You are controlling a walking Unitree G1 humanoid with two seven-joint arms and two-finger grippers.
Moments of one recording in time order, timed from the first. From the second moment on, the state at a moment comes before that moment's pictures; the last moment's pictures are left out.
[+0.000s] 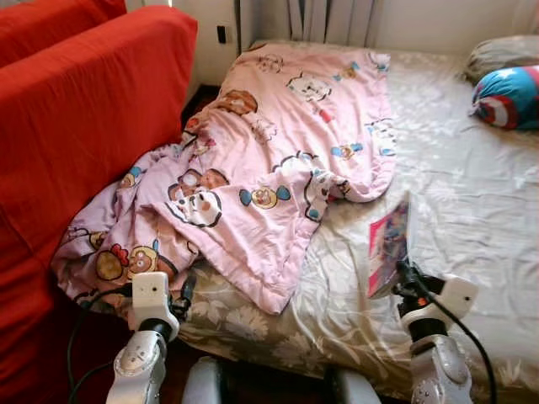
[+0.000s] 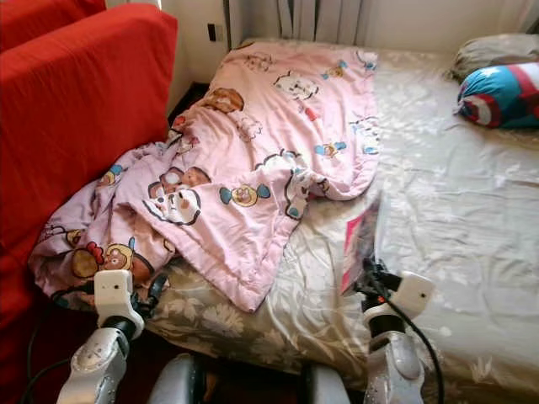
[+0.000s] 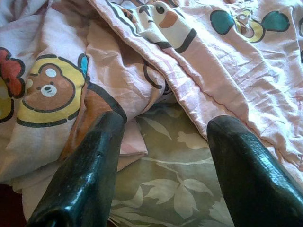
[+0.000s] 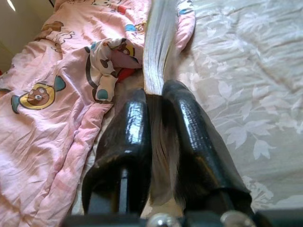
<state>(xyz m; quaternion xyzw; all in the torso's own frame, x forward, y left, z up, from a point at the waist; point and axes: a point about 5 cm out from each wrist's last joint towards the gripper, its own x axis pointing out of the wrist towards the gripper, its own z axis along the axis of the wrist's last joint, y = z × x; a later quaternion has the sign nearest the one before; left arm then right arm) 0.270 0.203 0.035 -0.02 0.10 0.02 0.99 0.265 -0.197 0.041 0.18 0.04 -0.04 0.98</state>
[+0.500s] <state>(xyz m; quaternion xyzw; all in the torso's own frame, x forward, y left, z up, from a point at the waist) 0.278 0.202 0.033 -0.03 0.09 0.03 1.00 0.257 -0.187 0.031 0.16 0.07 -0.02 0.98</state>
